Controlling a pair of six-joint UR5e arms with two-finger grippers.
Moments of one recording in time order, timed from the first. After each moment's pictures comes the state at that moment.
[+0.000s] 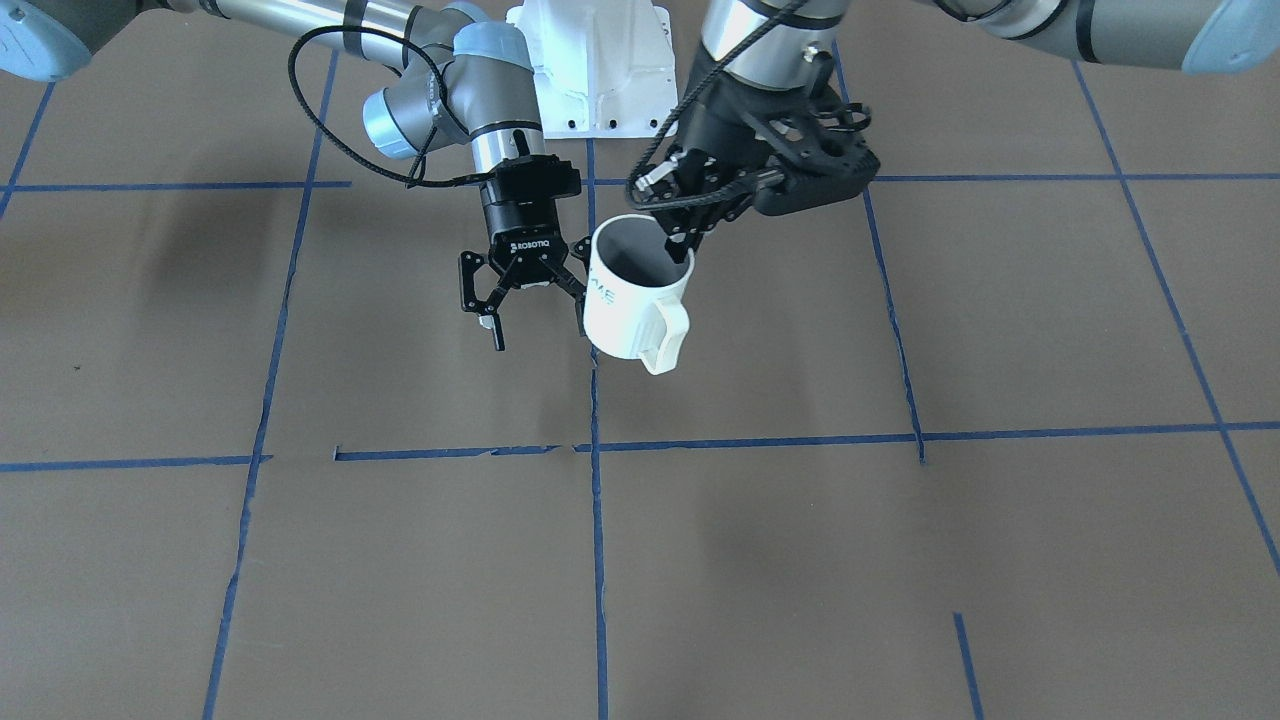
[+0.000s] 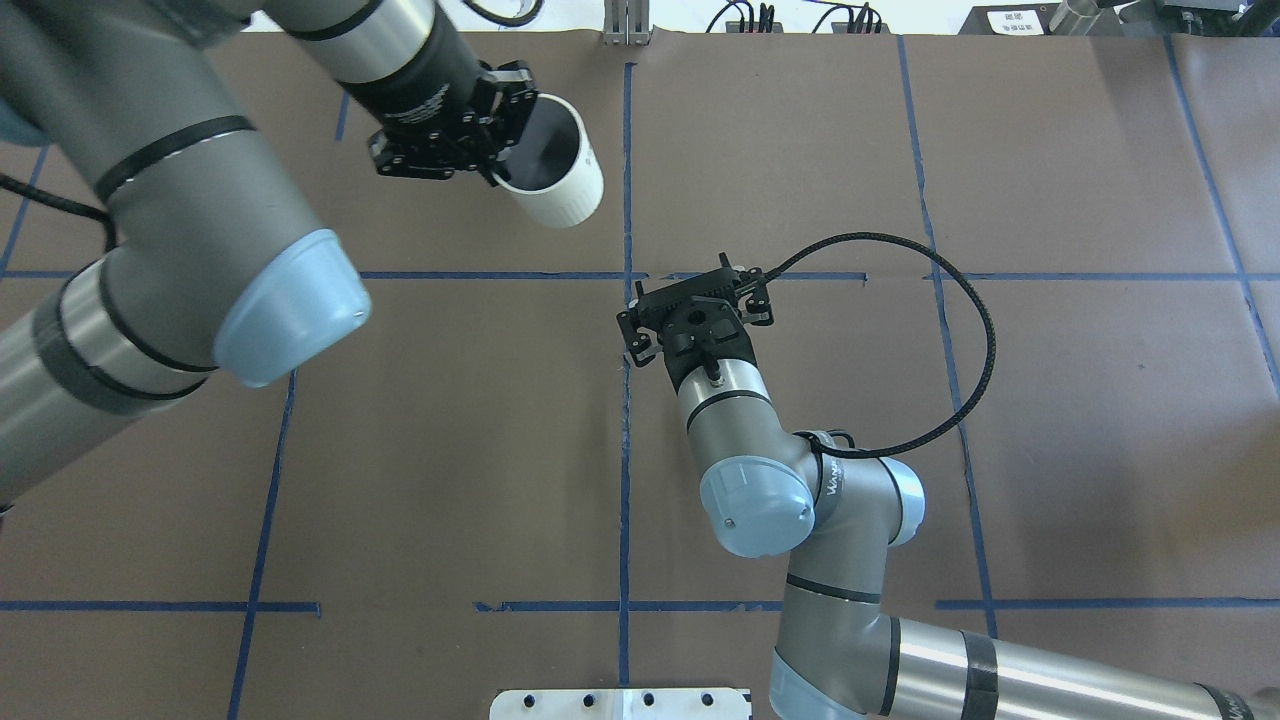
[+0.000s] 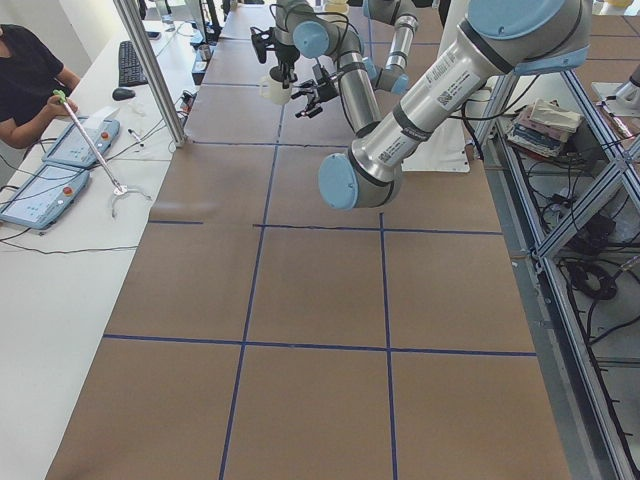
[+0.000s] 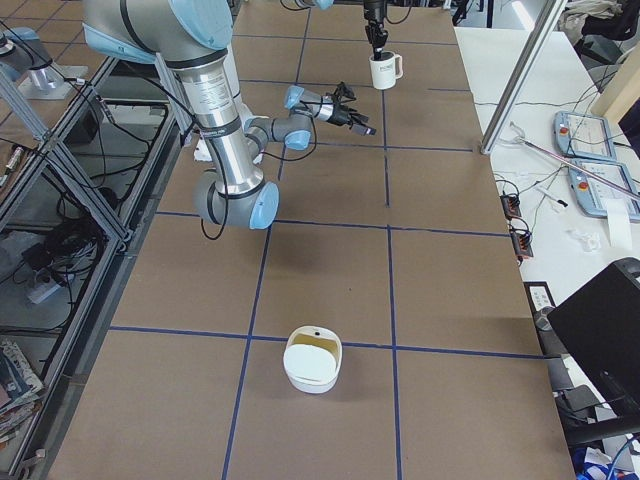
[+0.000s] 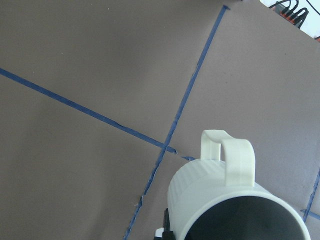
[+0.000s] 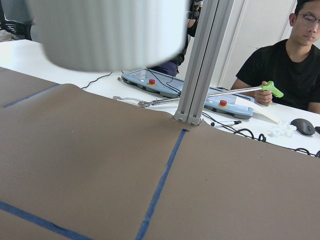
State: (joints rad) left arm -0.86 -2.35 -1.90 -1.36 -2.09 -1.42; right arm 0.31 -1.01 1.56 -0.90 0.75 0.81
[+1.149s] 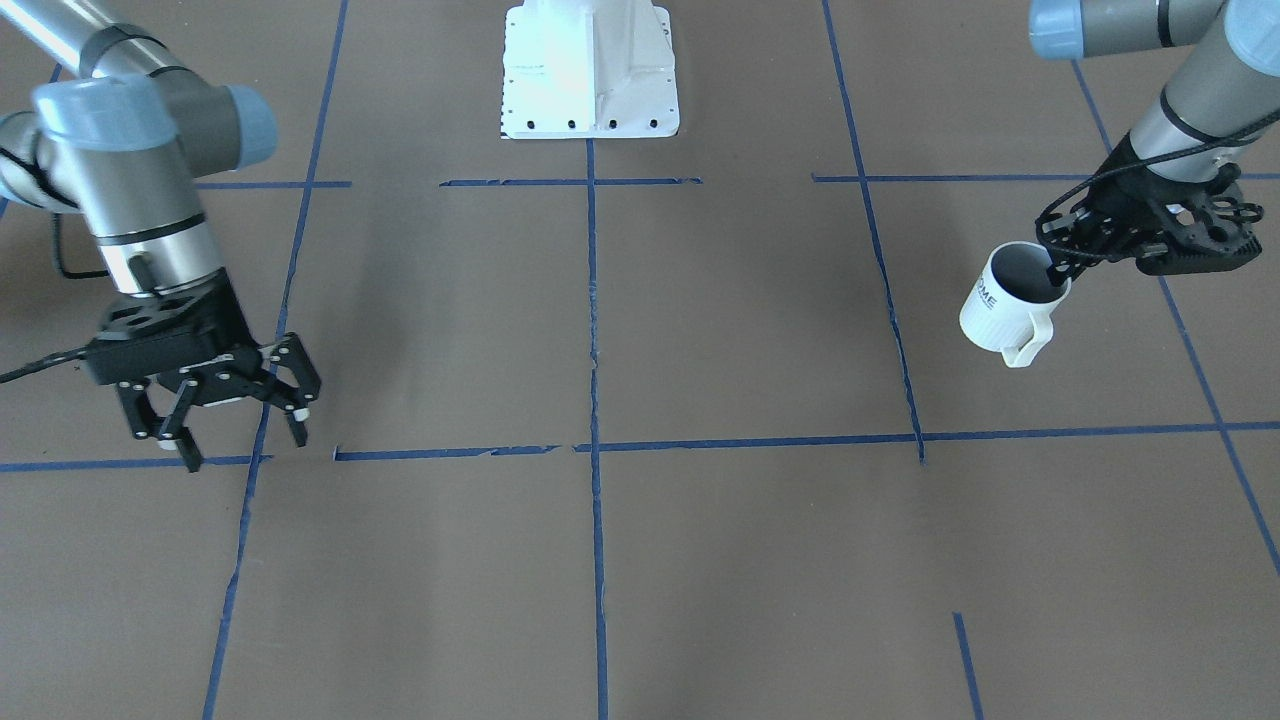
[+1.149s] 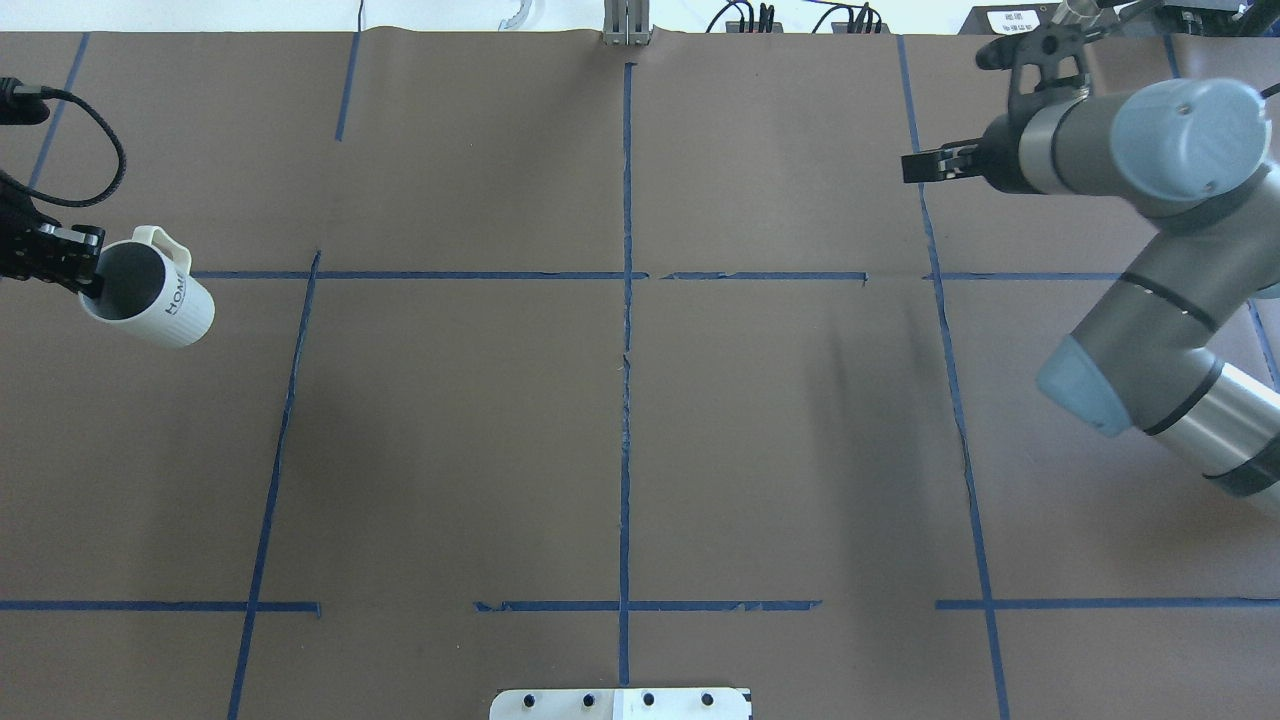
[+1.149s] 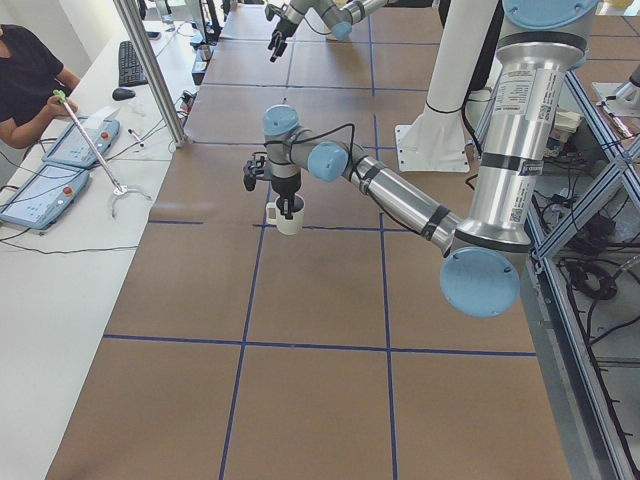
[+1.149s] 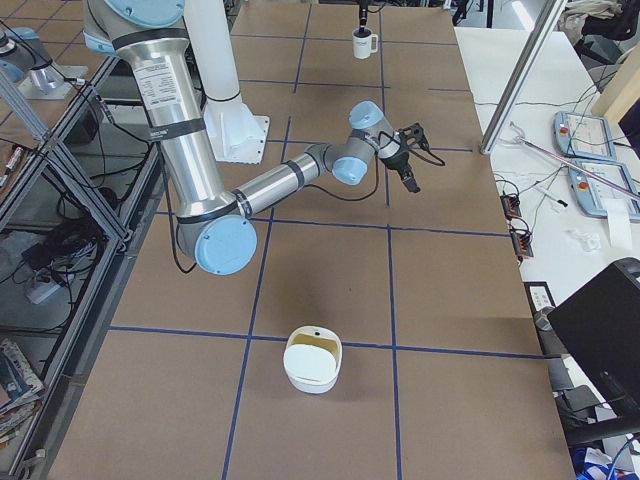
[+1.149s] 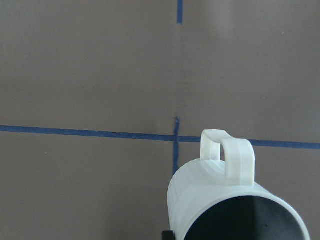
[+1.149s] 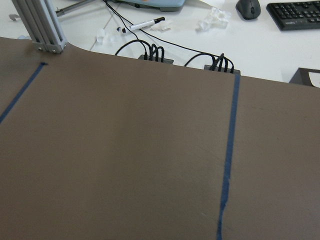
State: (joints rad) left arm -1.10 -1.67 -1.95 -1.48 -2.25 -0.65; right arm 0.95 -1.30 1.73 -1.02 1.80 0.80
